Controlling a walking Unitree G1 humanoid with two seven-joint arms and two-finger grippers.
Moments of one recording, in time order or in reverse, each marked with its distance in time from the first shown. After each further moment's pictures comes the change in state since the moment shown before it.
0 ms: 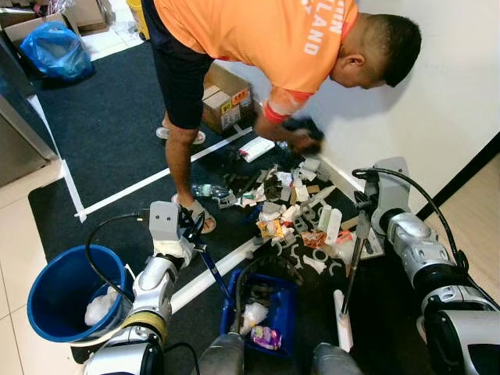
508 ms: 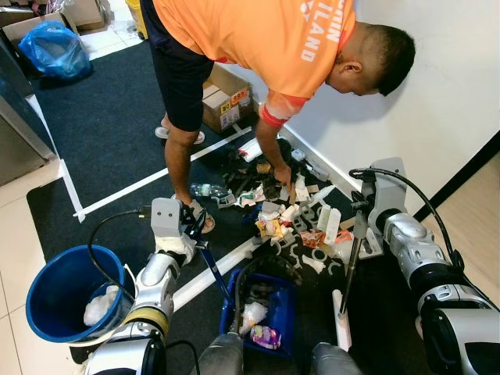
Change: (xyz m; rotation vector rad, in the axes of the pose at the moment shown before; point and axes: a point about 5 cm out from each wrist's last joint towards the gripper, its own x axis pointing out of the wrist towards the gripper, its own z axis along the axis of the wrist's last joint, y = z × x) left arm 0.007 -0.004 0.006 -0.010 -0.005 -0.010; right arm 0.002 0.007 0.000 0.008 -0.011 0.014
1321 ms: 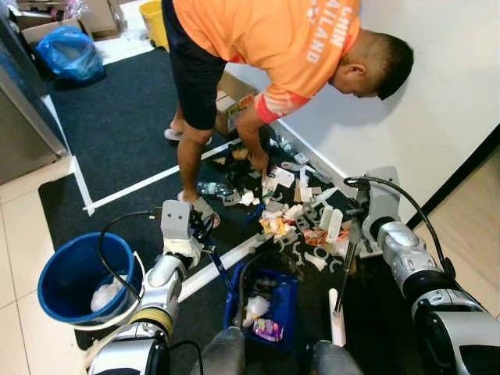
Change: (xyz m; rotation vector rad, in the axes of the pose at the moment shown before) left arm 0.001 -0.009 -0.006 0.011 0.035 -0.035; right arm -0.001 0.011 -0.018 0.016 0.025 -0.003
